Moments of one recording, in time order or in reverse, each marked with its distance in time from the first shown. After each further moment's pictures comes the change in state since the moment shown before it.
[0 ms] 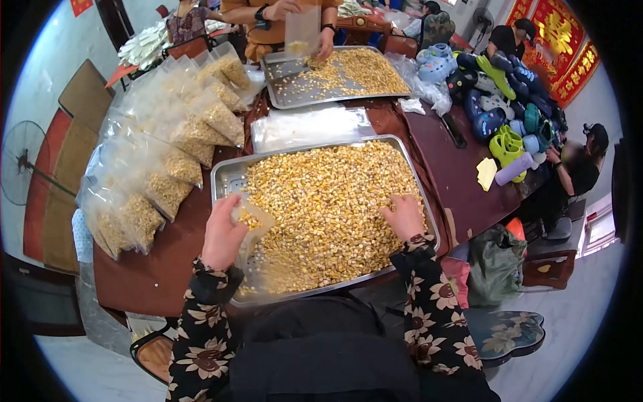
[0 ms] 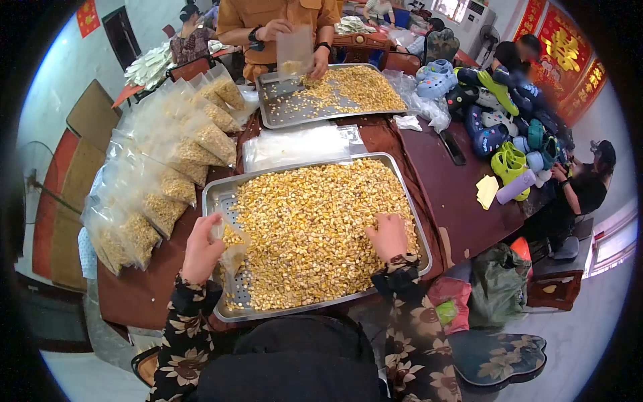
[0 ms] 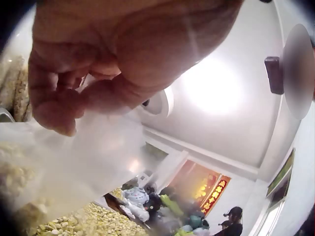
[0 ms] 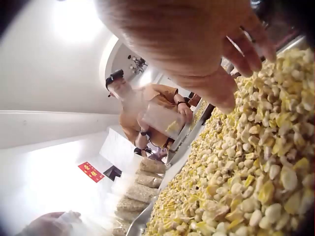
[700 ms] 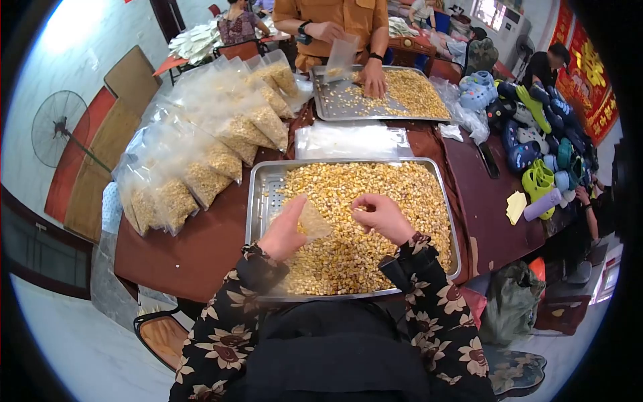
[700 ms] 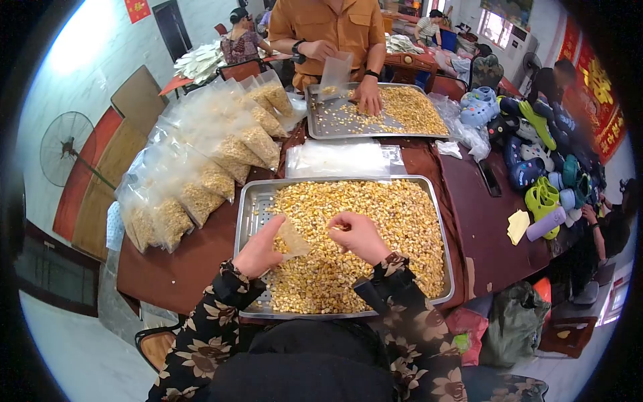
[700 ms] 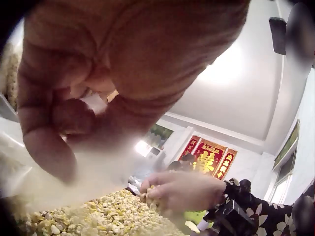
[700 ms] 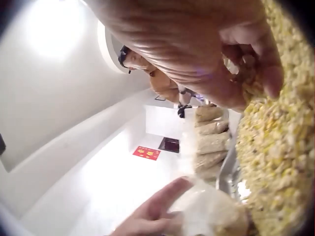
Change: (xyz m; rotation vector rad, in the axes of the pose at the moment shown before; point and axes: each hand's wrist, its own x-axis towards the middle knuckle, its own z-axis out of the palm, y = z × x) left_hand 0.005 0.003 0.041 0.178 -0.202 0.118; right_hand 0.026 -0.119 -0.018 0.981 -0.621 -0.169
